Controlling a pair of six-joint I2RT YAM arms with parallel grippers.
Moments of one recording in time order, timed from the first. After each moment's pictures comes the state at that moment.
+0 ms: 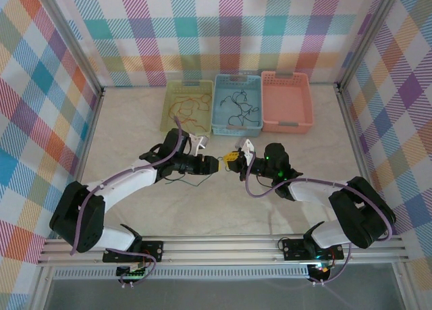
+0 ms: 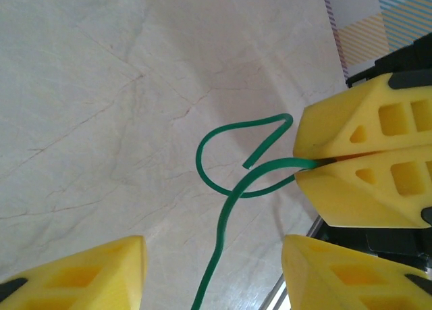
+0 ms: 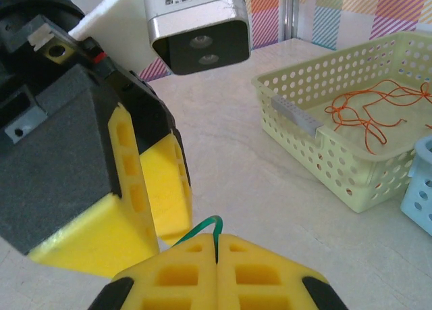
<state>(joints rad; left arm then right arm) -0.58 1.40 0.84 -0.20 0.58 -0.54 0.61 1.40 0.50 0.69 -0.55 -0.01</state>
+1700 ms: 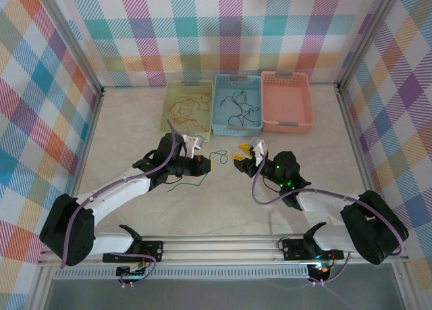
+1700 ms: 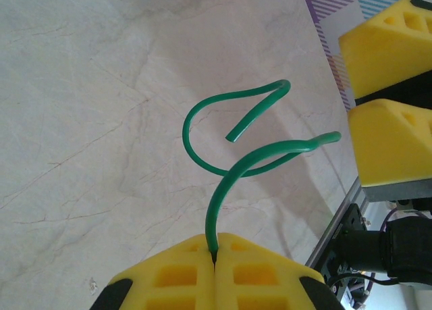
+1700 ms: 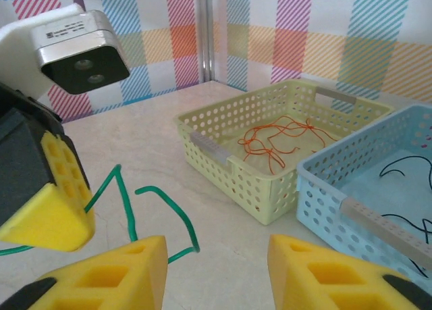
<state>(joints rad) -0.59 1.27 0.75 -0.13 0.49 -0.55 0.61 1.26 0.38 0.80 -0.29 -0.01</state>
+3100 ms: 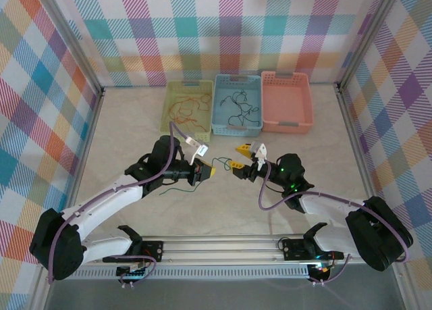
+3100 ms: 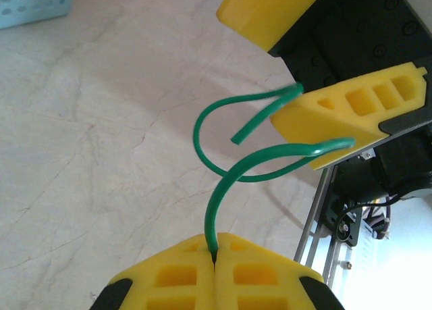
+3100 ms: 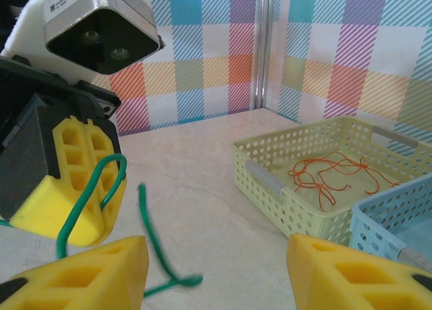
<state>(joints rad) -0.63 1.15 0.75 -0.19 0.58 -0.23 0.61 1.21 0.35 0.86 -0.48 -0.02</state>
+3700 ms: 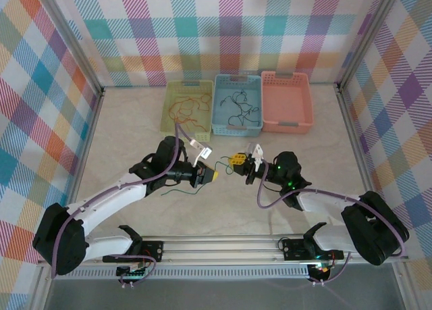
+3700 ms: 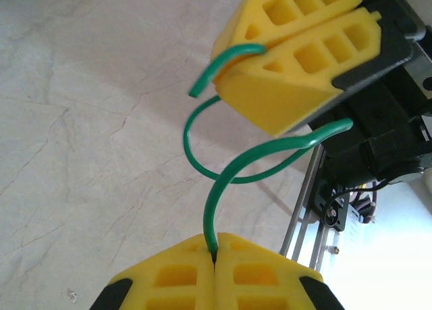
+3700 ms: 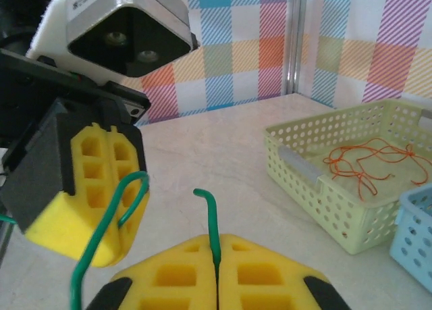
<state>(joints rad) -0.65 1.19 0.75 -0.19 0.61 -0.23 0.61 1.26 0.38 0.84 -0.56 0.01</state>
